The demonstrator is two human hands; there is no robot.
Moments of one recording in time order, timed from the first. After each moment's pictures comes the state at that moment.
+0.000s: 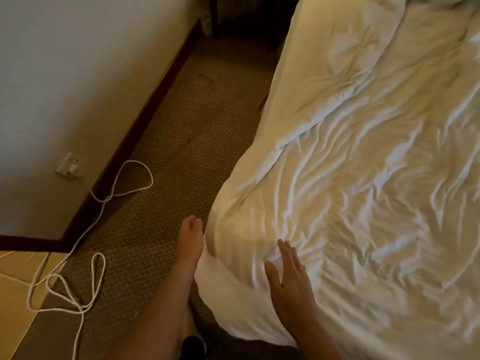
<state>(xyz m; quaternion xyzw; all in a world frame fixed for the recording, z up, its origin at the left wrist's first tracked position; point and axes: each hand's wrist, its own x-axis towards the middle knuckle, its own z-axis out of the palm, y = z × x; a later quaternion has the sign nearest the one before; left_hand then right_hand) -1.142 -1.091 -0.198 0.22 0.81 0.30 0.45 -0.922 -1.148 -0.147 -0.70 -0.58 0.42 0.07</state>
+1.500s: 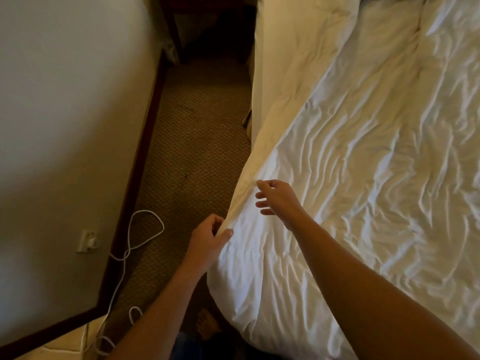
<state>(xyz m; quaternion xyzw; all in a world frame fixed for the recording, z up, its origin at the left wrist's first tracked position) -1.197 -0.942 -0.043 0.50 0.69 0.17 0.48 -1.009 -0.866 -0.035 -0.70 -0.33 0.58 0.25</state>
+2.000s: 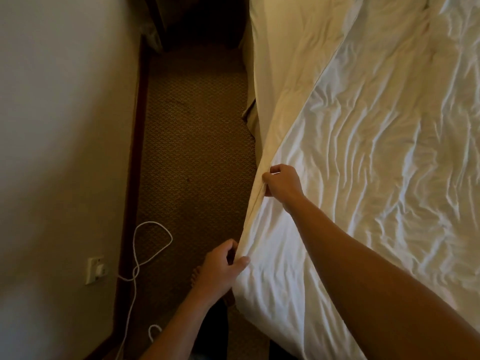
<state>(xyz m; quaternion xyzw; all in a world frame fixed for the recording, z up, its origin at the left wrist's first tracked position) -1.293 -0.900 -0.081 0.56 0.59 0.08 0.58 -1.096 -0.763 -0.077 -0.79 -0.28 0.49 0.24</state>
